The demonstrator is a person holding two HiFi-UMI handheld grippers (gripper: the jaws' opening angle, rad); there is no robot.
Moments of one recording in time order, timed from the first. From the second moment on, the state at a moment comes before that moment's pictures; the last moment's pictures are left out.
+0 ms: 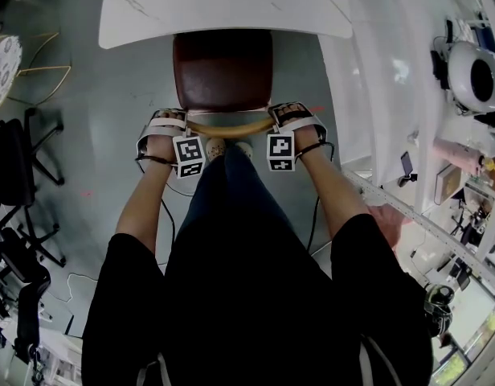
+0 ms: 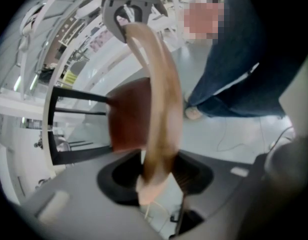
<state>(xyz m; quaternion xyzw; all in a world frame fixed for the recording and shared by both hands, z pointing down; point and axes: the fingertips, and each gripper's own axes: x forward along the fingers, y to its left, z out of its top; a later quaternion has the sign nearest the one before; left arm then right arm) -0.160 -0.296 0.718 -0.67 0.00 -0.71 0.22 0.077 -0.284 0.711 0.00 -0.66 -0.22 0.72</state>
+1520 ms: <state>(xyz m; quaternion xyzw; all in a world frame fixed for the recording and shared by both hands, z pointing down) -0.157 -0.328 0.729 -0.66 0.01 -0.73 0.19 0.084 -0.318 0.716 0.01 -0.64 -0.20 0.74</state>
